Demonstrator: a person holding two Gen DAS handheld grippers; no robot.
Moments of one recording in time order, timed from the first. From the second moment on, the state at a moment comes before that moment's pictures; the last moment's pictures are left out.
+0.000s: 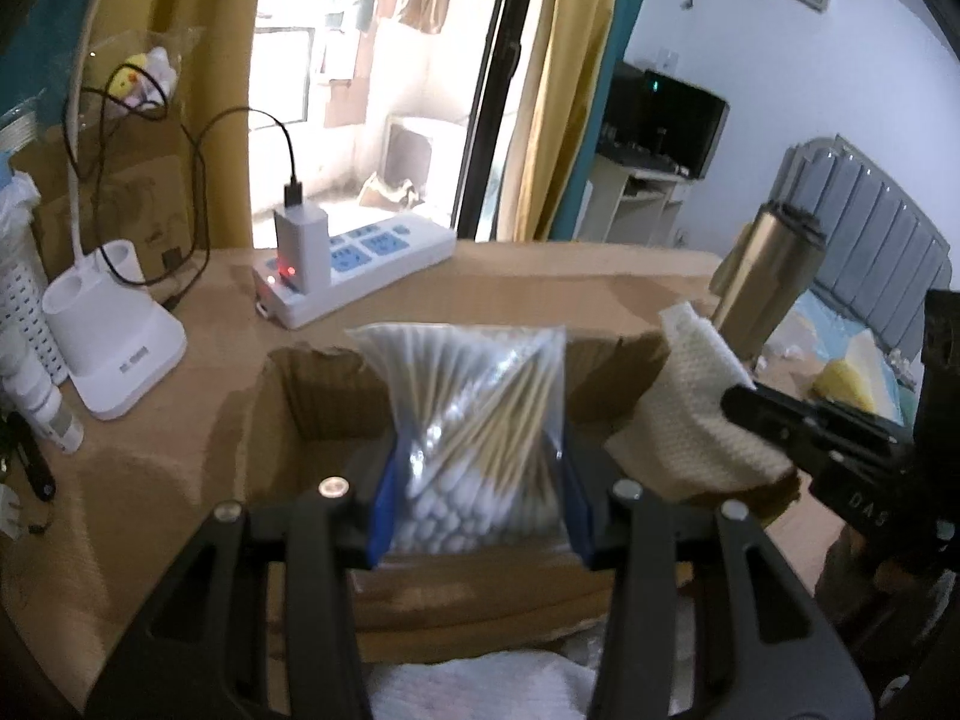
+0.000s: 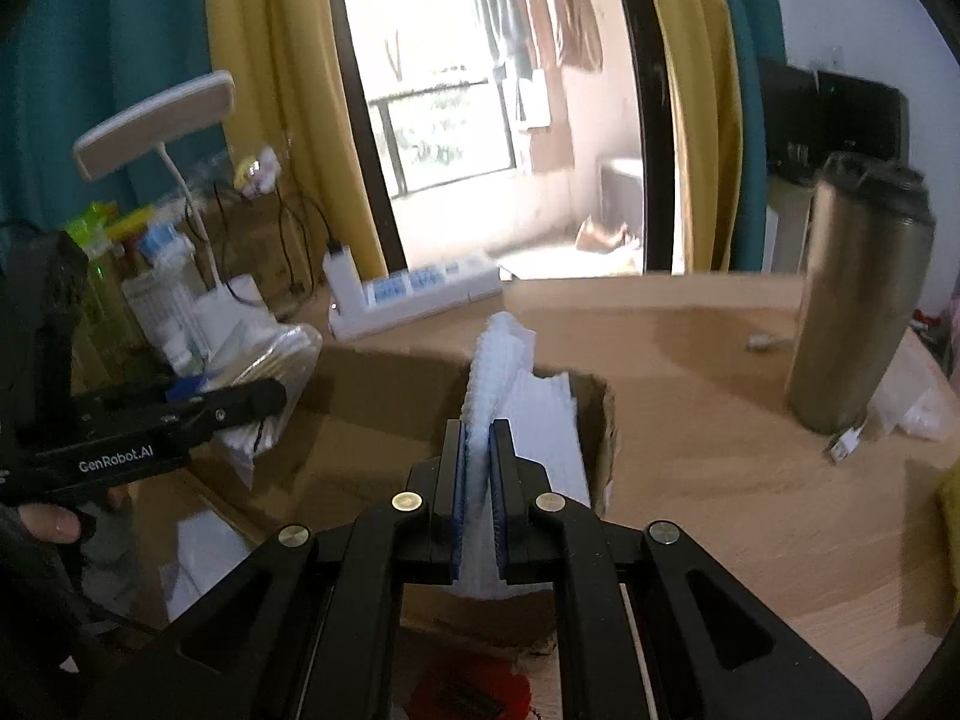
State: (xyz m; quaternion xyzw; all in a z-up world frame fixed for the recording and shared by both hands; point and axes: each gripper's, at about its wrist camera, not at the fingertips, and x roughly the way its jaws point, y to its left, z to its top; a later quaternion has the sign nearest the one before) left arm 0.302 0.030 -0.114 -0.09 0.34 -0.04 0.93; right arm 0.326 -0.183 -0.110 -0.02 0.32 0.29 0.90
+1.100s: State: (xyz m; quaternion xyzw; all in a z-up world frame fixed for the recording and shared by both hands) left arm 0.235 0.041 -0.075 -0.10 0.30 -0.02 0.95; right arm 0.264 -0.193 -0.067 -0.03 0.31 0.24 0.92
